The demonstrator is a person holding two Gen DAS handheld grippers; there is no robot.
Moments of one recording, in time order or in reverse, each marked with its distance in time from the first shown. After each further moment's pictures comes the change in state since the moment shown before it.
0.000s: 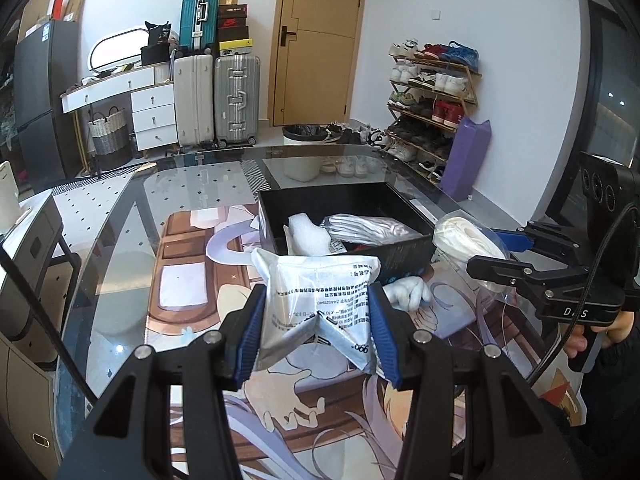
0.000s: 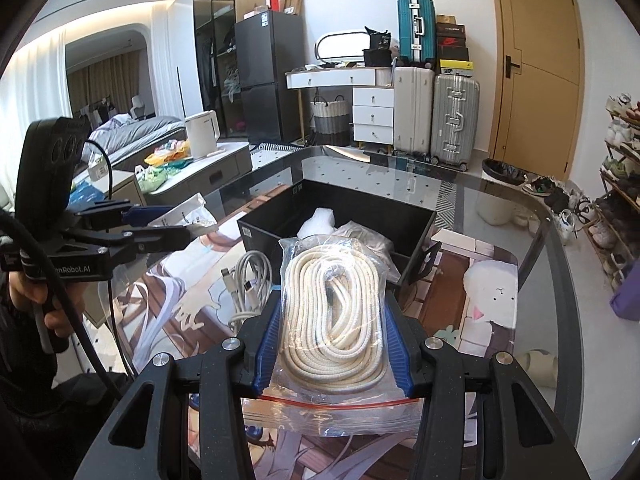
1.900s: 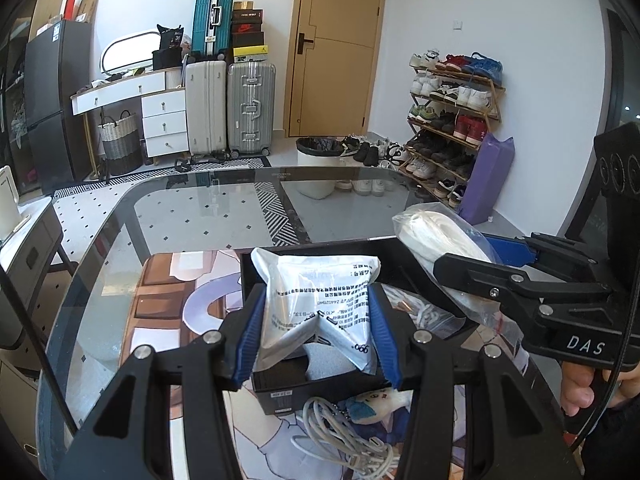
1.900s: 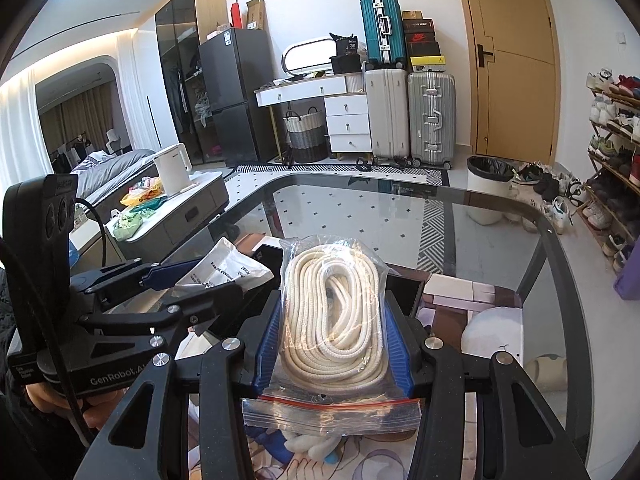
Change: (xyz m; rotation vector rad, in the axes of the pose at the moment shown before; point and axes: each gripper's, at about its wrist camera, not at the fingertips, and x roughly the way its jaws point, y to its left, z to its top) left arm 0.076 -0.008 0.052 -0.040 -0.035 0.060; right arm 0.048 -0.032 0.076 0.121 -0.022 -0.033
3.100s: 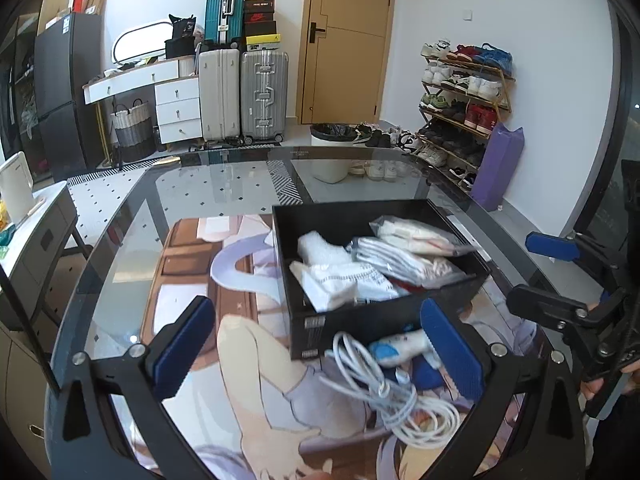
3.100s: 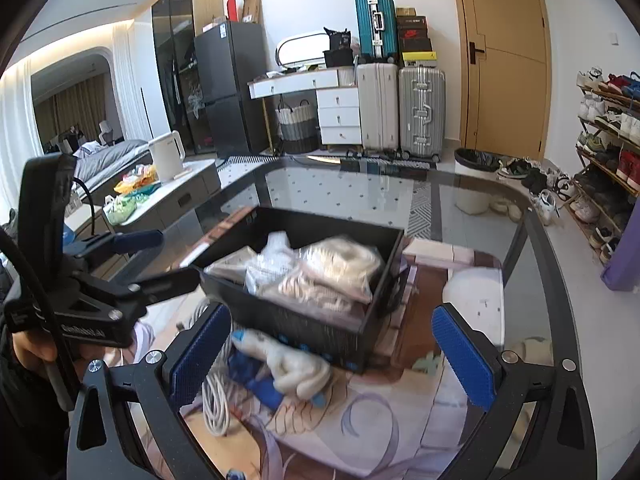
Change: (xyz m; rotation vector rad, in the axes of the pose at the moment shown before) left arm -0.027 0.014 -0.032 -0.009 0.042 0.036; right arm -0.031 0.000 -0.053 -0.022 0.029 -0.050
